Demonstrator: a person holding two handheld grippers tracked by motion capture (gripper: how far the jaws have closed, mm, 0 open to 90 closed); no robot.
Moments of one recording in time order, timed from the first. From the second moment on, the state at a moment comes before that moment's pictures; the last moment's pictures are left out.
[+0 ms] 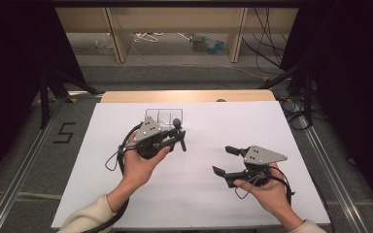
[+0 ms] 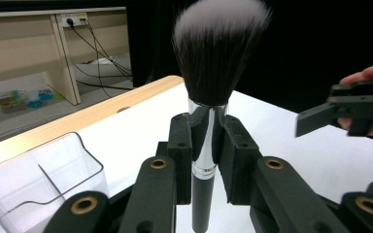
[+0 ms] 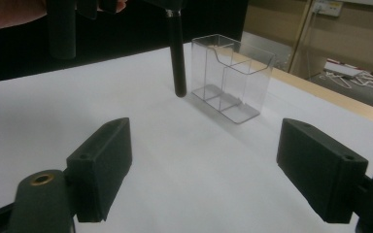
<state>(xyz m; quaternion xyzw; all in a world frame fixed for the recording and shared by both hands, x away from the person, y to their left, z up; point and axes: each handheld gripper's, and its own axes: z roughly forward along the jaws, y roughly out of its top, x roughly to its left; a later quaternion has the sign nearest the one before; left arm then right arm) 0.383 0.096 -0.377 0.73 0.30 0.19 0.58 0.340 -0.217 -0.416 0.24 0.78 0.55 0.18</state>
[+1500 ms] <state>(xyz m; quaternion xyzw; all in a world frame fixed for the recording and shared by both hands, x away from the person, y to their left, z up) 0.398 0.105 -0.372 0.73 0.32 0.23 0.56 0.327 -0.238 -0.421 0.26 0.77 0.54 0.20</state>
